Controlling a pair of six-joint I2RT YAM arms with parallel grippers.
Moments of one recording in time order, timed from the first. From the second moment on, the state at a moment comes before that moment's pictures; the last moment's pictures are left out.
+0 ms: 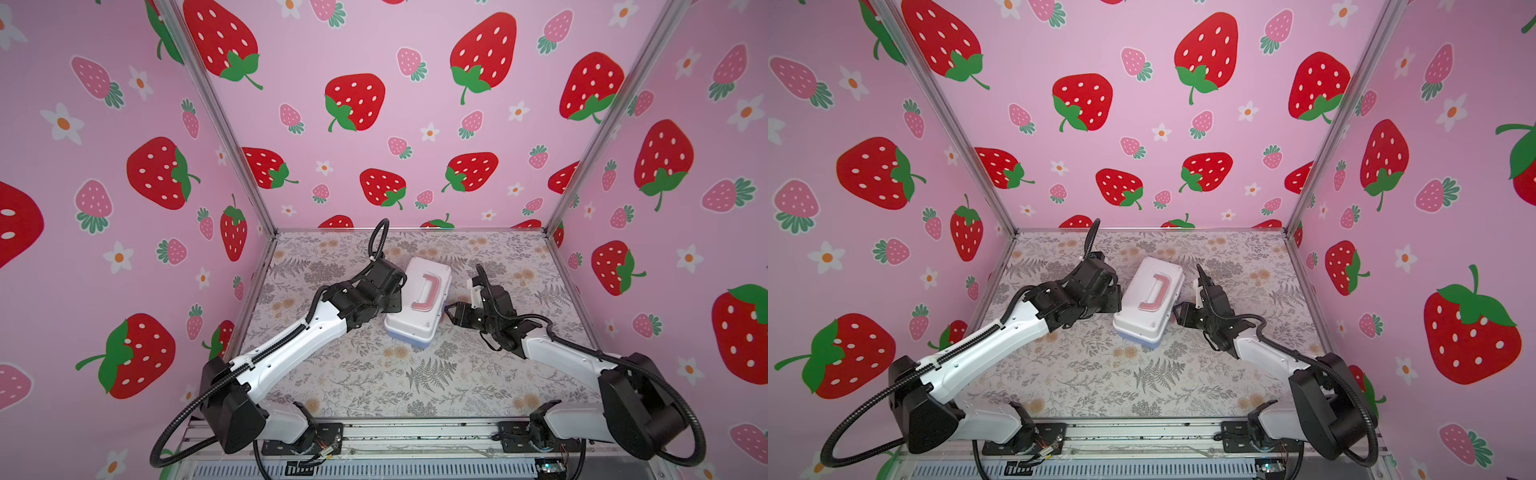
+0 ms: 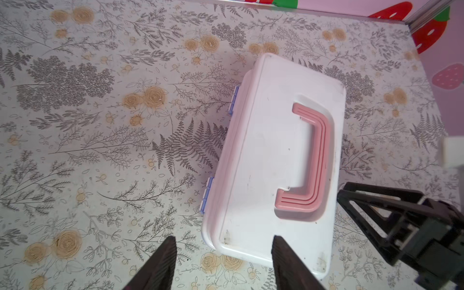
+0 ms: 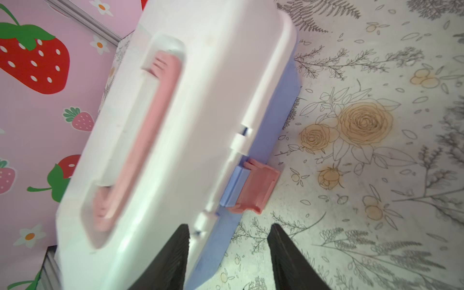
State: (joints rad) left arm -0.74 1.43 1.29 -0.78 -0.27 -0.60; right arm 0.59 1.29 0.58 0.08 -0.19 0.61
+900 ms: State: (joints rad) left arm -0.73 1.70 1.42 -0.76 -0.16 -0.47; right arm 0.66 1.18 0.19 0.54 -0.11 1.36
